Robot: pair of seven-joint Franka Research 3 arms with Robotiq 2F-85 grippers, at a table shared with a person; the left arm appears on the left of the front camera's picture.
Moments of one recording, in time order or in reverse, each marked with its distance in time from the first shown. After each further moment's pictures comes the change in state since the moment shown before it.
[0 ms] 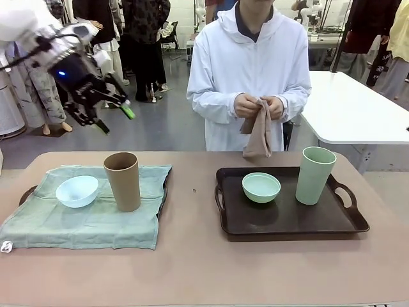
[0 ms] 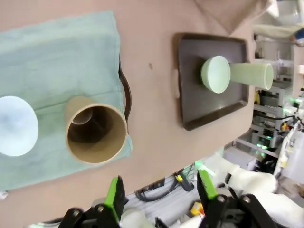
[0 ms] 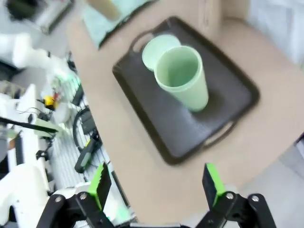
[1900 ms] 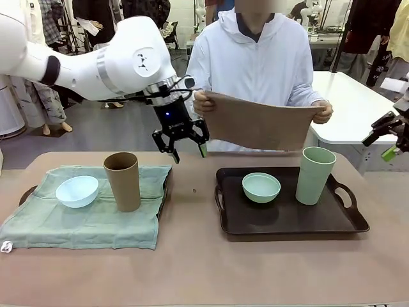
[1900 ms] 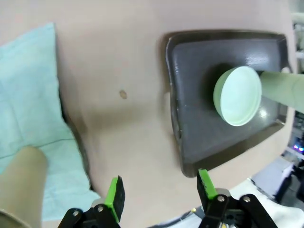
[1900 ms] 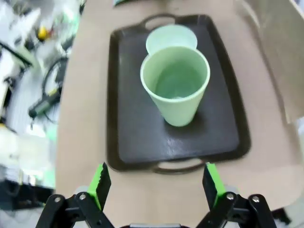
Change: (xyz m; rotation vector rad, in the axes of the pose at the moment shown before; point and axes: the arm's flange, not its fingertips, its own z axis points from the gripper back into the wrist) left arm 0.049 -0.113 -0.177 0.210 0.038 -0.065; right arm 0.015 -0.073 -0.086 0.058 0.137 0.531
